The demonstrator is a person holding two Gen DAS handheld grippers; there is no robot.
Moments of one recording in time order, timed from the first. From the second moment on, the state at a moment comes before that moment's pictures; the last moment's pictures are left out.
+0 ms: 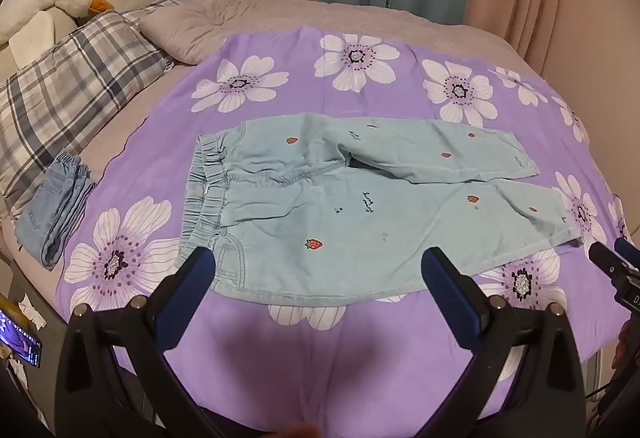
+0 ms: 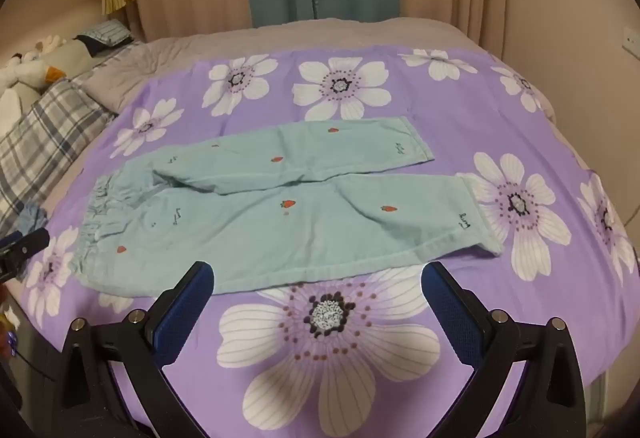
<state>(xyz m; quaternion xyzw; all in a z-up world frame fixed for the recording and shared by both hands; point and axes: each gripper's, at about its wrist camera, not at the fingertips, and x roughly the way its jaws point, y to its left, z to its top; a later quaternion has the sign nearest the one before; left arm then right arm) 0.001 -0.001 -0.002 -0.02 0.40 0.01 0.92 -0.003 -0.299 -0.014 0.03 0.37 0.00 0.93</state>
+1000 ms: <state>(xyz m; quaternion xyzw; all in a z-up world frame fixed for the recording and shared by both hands) -0.011 -0.013 0.003 -0.01 0.39 -0.01 0.92 -0.010 -0.288 -0.009 0.02 0.38 0.02 0.92</state>
